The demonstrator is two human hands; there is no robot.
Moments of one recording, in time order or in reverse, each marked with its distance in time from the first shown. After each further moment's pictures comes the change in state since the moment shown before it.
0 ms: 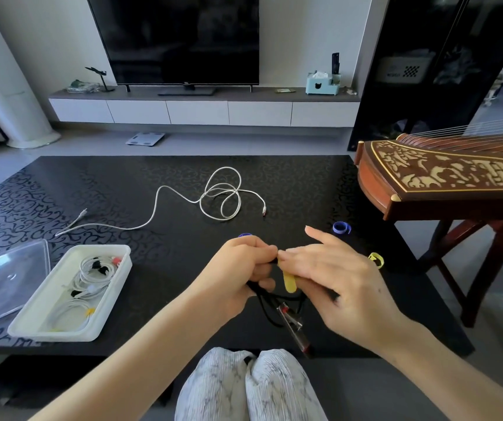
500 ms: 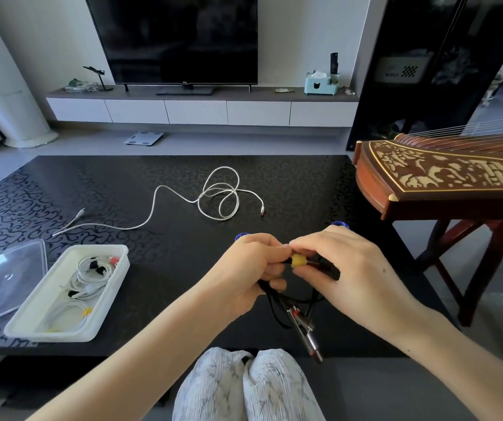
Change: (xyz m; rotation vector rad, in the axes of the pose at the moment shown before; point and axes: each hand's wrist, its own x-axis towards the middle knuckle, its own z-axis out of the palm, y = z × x) left_hand 0.000 0.006 0.014 0.013 -0.112 -0.023; right_hand 0.012 0.000 -0.021 -0.079 -0.100 0.149
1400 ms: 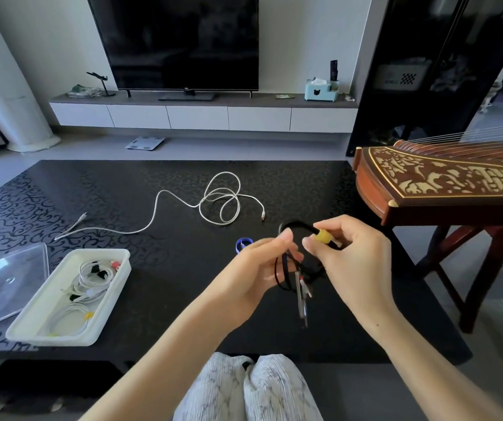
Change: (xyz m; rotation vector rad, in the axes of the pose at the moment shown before) left_hand 0.011 -0.016 -0.011 -0.035 -0.113 0.080; right_hand 0.013 -0.001 0.018 0.106 0.397 0.537
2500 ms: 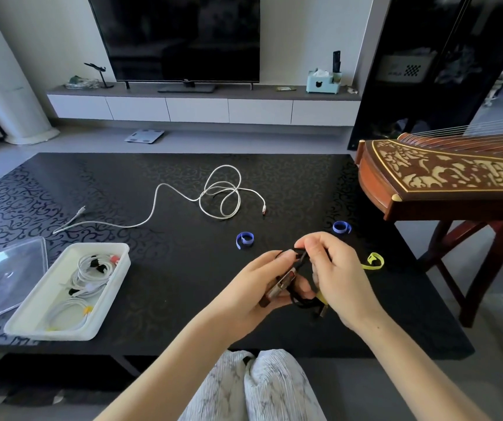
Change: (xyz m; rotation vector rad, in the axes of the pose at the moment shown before) left_hand -0.001 -0.024 0.000 -0.105 -0.044 -0.065; right_hand -0.015 0.020 0.019 0.278 -0.366 0.225
